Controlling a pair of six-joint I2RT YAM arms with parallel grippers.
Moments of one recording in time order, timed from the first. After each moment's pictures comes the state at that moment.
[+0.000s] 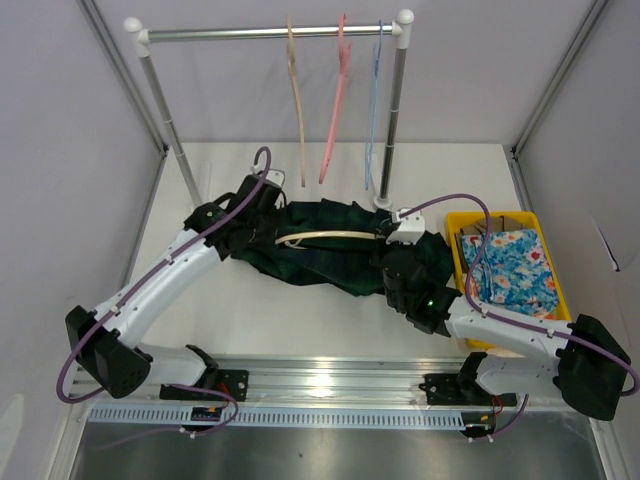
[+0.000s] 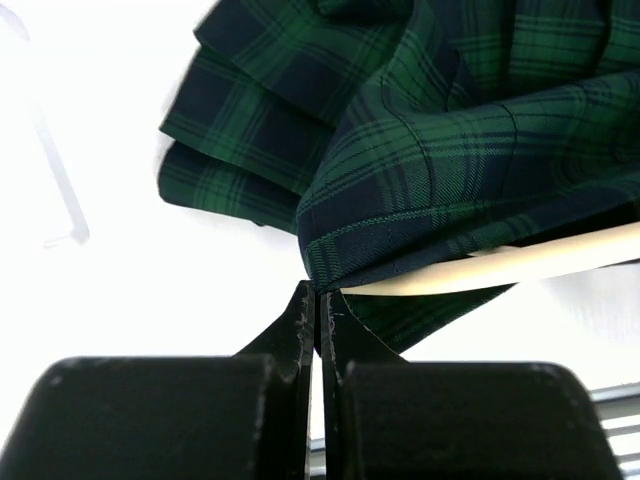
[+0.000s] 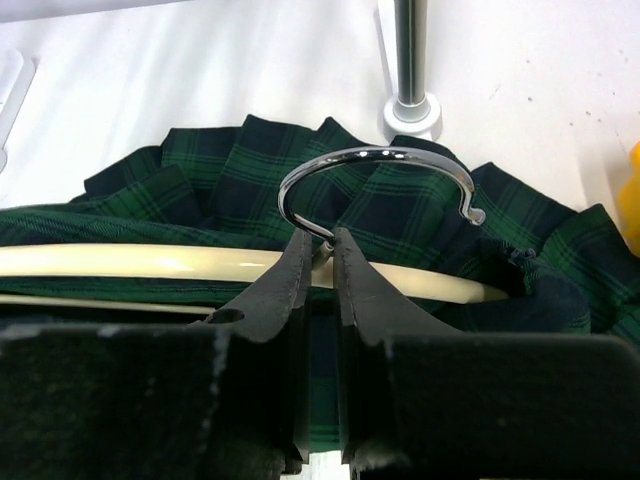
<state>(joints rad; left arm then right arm) -0.61 1.30 1.30 -0.91 -0.29 -0.30 0.97 1.16 0.64 0.33 0.88 0.30</state>
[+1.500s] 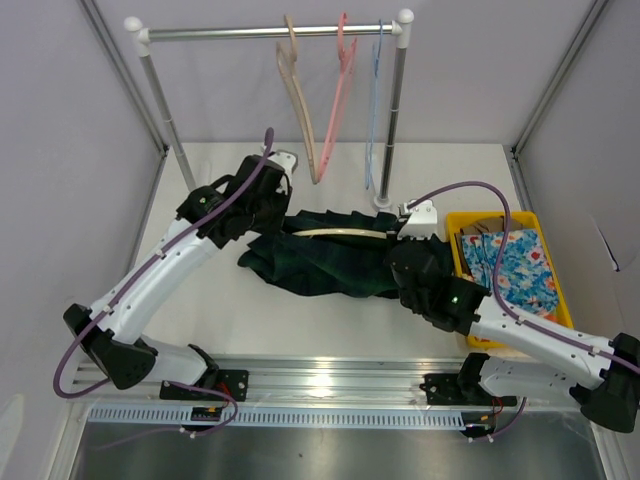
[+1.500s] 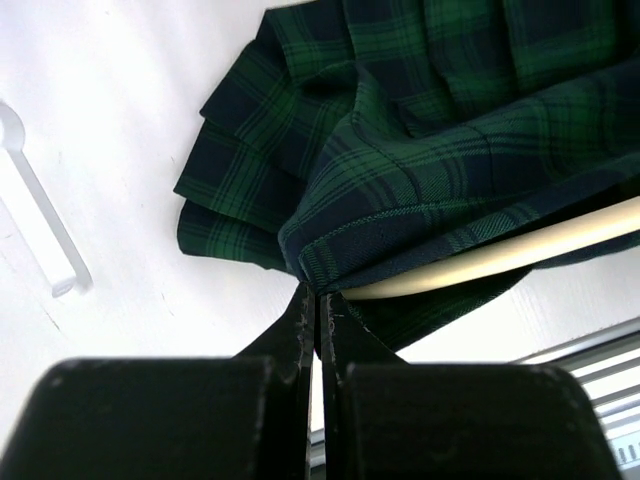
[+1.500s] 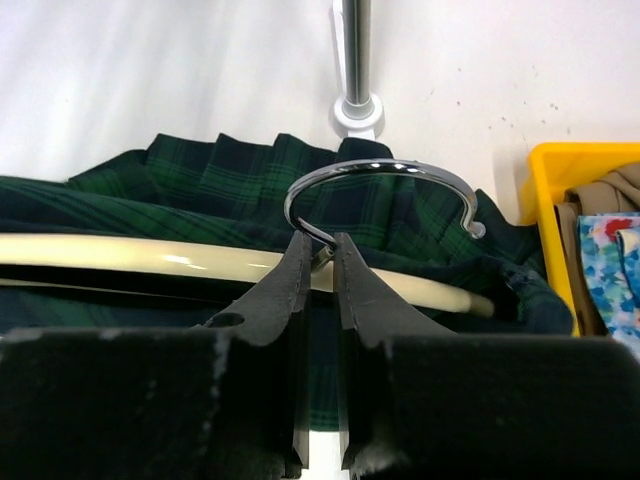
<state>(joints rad) -0.68 1.36 1.54 -1.02 -0.23 -0.23 1.02 1.02 0.86 -0.15 0.94 0.31</state>
